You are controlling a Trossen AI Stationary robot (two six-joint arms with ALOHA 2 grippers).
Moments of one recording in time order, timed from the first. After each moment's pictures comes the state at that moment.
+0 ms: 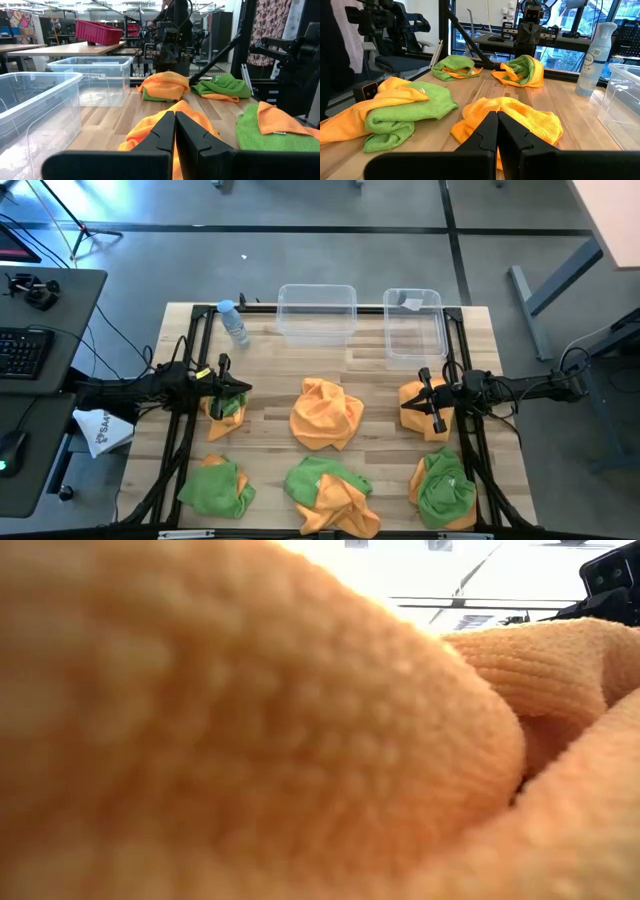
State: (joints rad) left arm 0.04 0.01 0.02 0.01 0.03 0.01; right arm 0.10 0.10 0.01 0.03 -0.12 -0.11
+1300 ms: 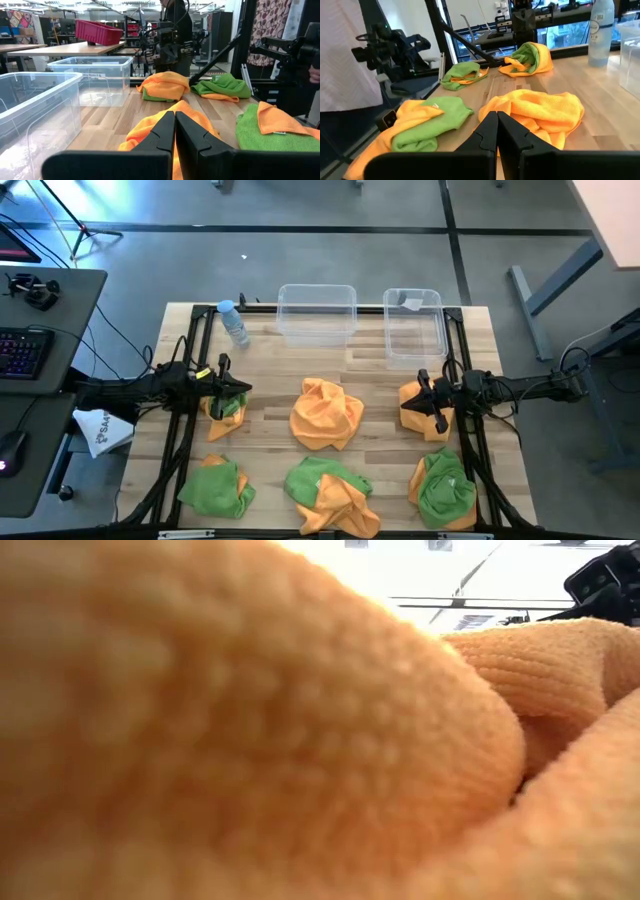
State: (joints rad) left arm 0.04 0.01 0.02 0.01 0.03 0.01; right arm 0.10 0.10 0.01 0.03 -0.12 0.19
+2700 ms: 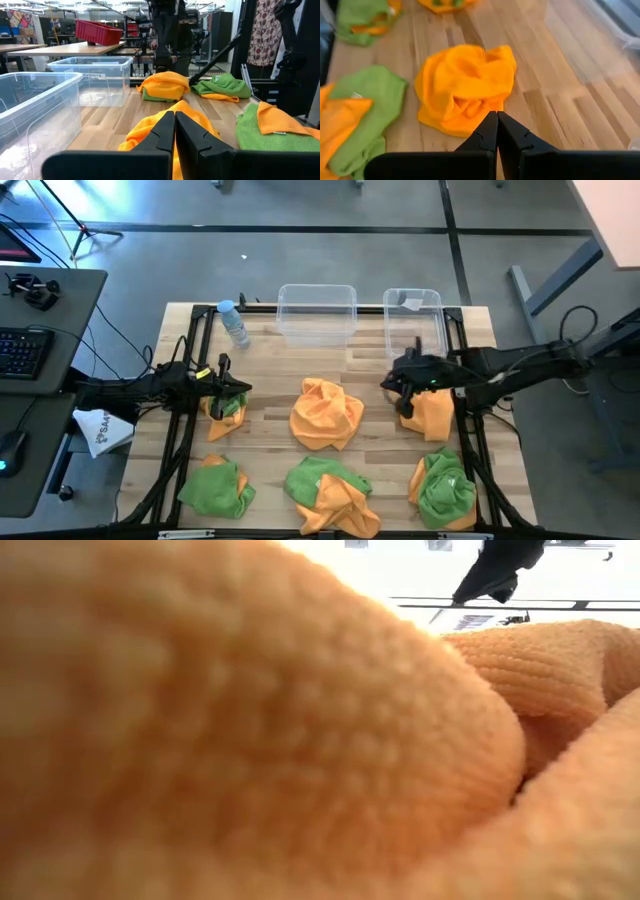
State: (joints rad) left arm 0.04 0.01 0.02 0.01 0.03 0.01; right arm 0.14 1.07 0.99 -0.71 0.22 0.34
